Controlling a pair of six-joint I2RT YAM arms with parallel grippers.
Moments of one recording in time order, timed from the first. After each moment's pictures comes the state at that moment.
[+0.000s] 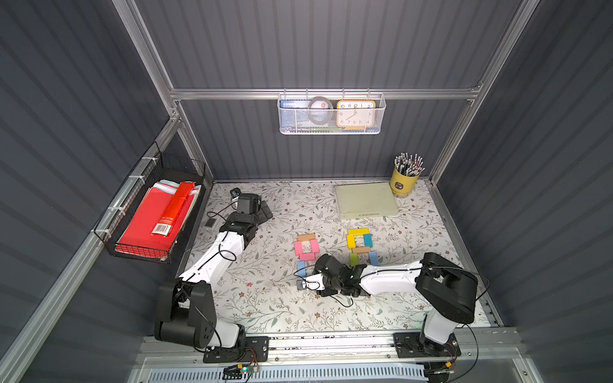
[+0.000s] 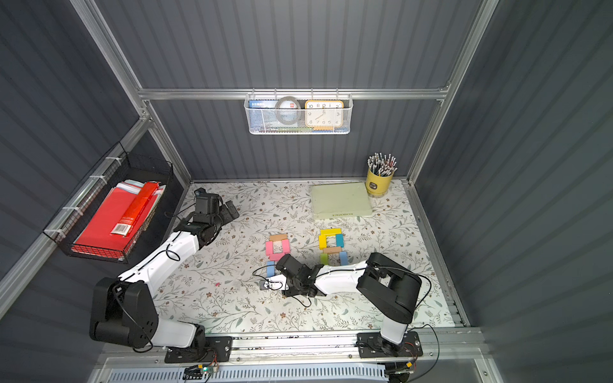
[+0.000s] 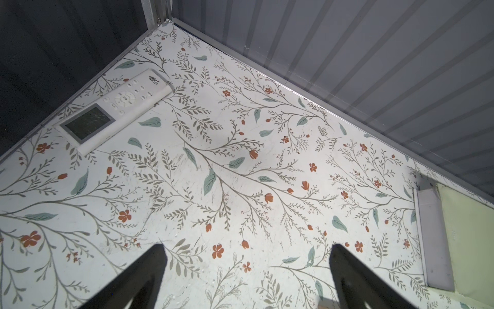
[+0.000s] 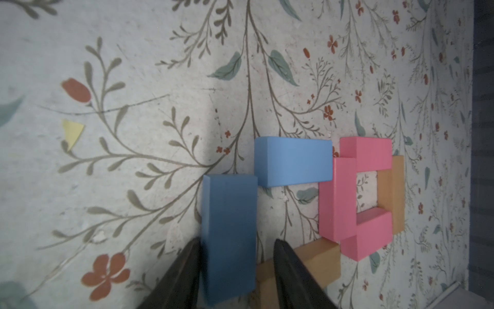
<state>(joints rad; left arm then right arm) -0.18 1.44 1.03 -0.26 -0.28 -0.57 1.10 1.74 0.85 0.00 0.07 -0.80</state>
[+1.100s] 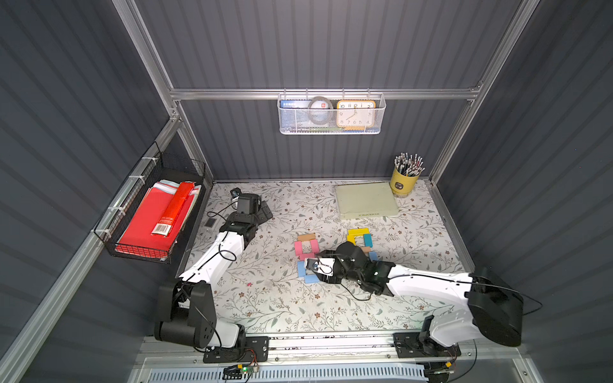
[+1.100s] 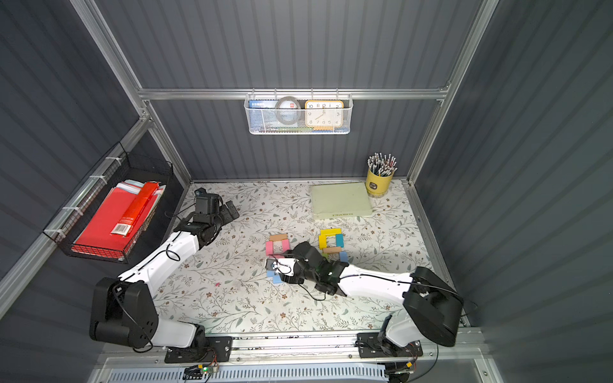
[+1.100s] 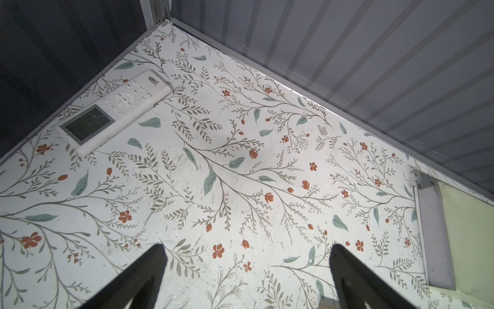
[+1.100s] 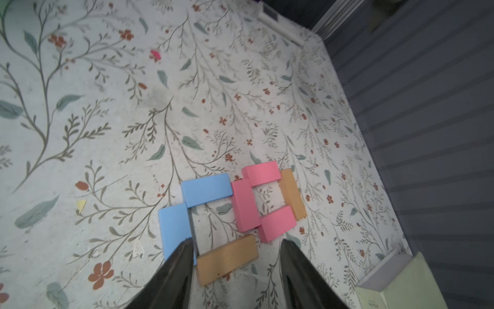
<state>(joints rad) -0.18 1.44 1.03 -0.26 -0.27 -0.56 1.01 1.38 0.74 0.13 -0.04 -0.56</state>
